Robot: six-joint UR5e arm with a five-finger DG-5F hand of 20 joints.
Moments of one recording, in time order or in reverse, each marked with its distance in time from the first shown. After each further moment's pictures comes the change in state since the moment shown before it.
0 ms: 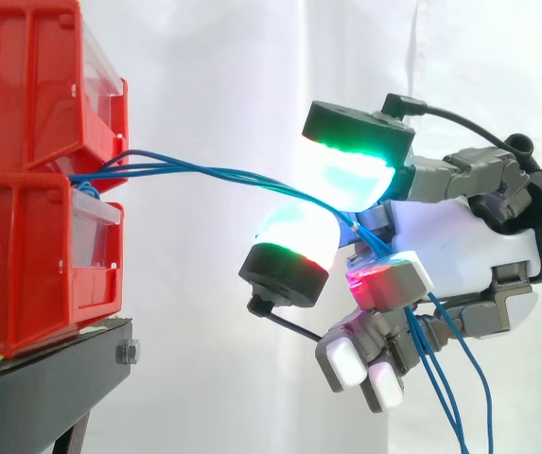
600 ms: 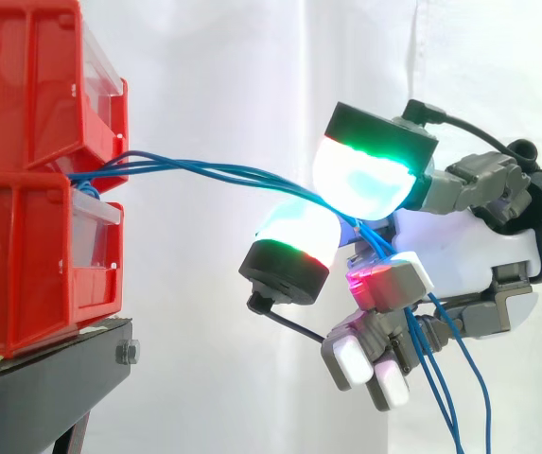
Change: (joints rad) arm 0.000 0.000 0.000 0.000 0.001 0.000
